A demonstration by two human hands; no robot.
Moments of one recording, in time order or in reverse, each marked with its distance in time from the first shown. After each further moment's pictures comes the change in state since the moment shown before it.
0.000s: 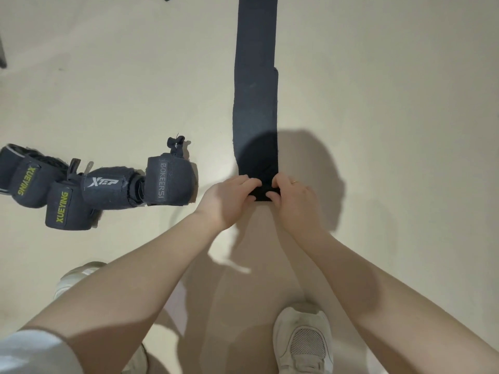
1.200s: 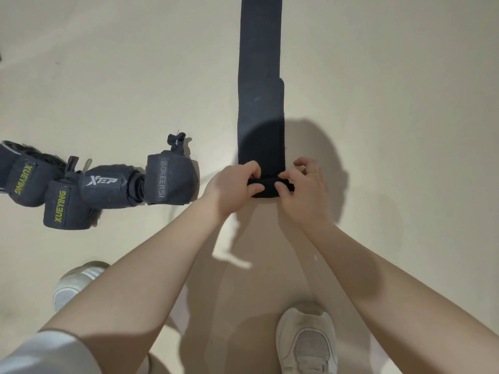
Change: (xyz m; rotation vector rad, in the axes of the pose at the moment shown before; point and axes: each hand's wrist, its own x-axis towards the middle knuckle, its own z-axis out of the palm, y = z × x) left_hand 0.018 0.004 -0.016 -0.238 0.004 -0.170; right_hand 0.011 0.005 0.000 0.191 0.104 0.122
